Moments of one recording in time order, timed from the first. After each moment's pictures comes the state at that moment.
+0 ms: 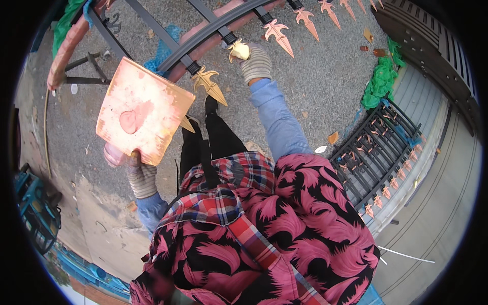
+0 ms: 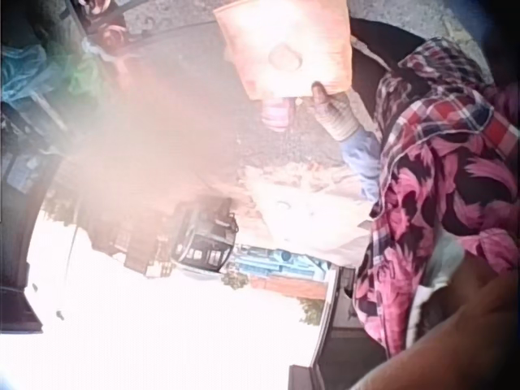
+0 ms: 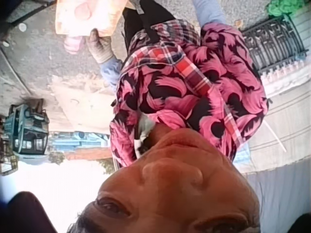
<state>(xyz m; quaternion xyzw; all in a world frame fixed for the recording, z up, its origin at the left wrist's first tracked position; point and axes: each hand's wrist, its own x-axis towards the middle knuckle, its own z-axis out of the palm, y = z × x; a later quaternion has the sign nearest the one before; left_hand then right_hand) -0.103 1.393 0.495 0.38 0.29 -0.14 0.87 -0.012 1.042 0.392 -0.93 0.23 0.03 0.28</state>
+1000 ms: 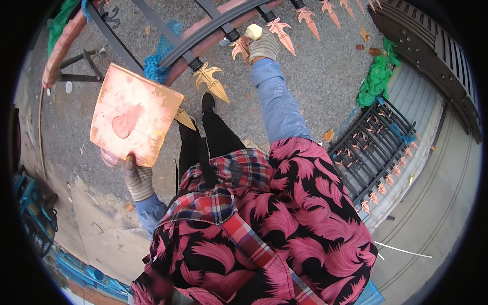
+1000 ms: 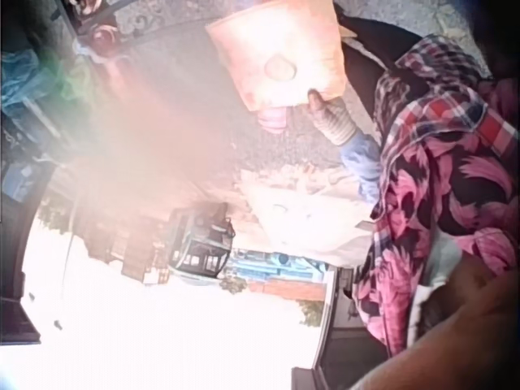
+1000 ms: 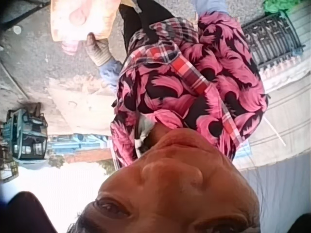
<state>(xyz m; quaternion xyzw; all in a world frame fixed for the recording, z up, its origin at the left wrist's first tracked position) -0.105 1.409 0.486 0.39 0.30 -0.13 0.86 0.018 1.005 0.355 -0.90 0.37 -0.03 0.24</state>
